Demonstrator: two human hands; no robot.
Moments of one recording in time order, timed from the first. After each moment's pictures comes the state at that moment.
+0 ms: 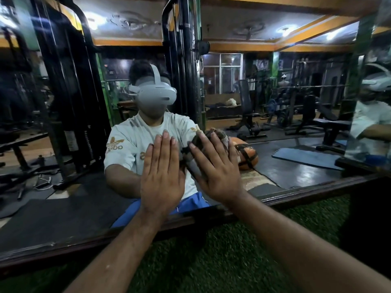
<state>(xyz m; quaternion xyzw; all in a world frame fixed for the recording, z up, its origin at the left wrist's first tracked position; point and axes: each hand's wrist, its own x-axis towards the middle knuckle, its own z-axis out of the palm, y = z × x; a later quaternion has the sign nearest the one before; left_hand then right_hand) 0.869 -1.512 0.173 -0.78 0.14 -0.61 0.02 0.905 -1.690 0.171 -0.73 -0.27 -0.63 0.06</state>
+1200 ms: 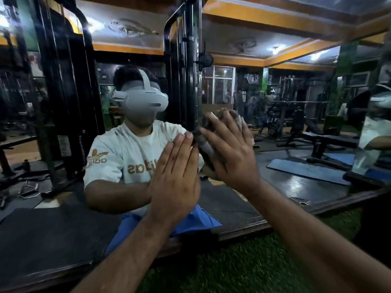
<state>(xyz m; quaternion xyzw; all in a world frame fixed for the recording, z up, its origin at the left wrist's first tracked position) 0.850 -1.432 0.214 -0.77 0.23 -0.59 -0.03 0.883 -1.612 0.253 -0.72 -0.30 -0.62 0.08</state>
